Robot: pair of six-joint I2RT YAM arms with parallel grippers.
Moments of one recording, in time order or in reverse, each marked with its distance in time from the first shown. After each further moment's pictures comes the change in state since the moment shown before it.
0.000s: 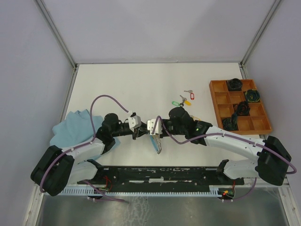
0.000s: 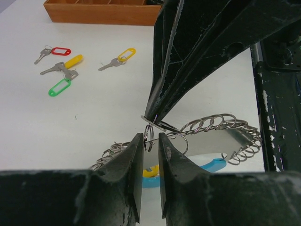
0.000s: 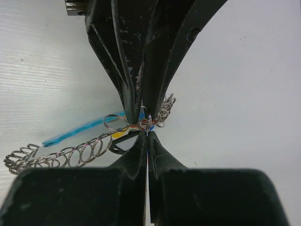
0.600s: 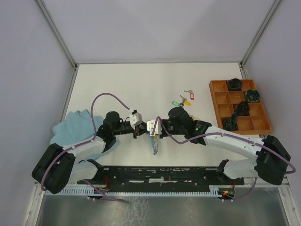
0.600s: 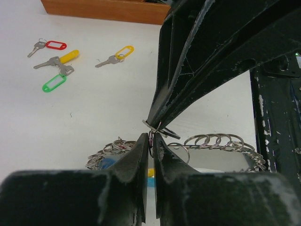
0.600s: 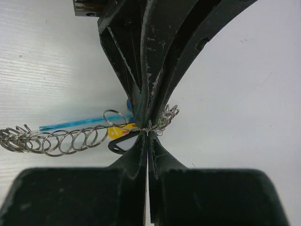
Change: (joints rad) left arm 0.000 0.022 0.032 -0.033 -0.011 -0.042; right arm 0.001 0.009 0.001 -0.001 -0.012 -0.027
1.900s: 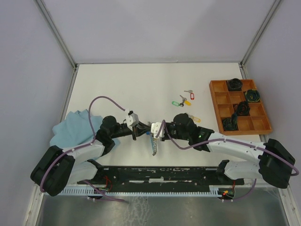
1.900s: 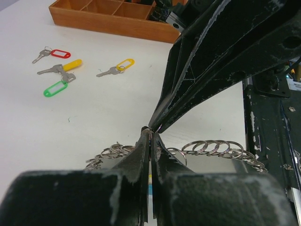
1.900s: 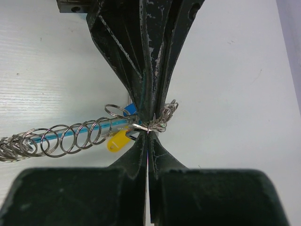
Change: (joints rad) left arm -0.001 -0.026 -0.066 0.154 -0.021 -0.135; right arm 0.018 -0.077 -0.161 0.217 0.060 0.092
